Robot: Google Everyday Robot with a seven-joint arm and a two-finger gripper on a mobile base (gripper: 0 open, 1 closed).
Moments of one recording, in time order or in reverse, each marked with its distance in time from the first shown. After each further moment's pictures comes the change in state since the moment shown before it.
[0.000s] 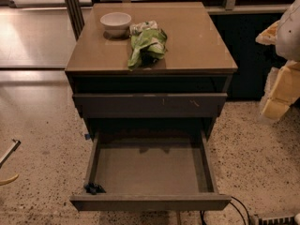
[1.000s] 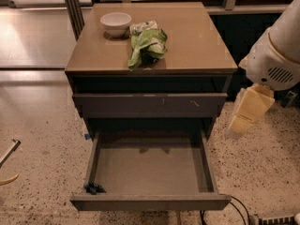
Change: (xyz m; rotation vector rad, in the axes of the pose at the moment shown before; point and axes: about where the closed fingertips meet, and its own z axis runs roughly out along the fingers) arm -0.017 0.020 0.054 -0.067 -0.022 0.142
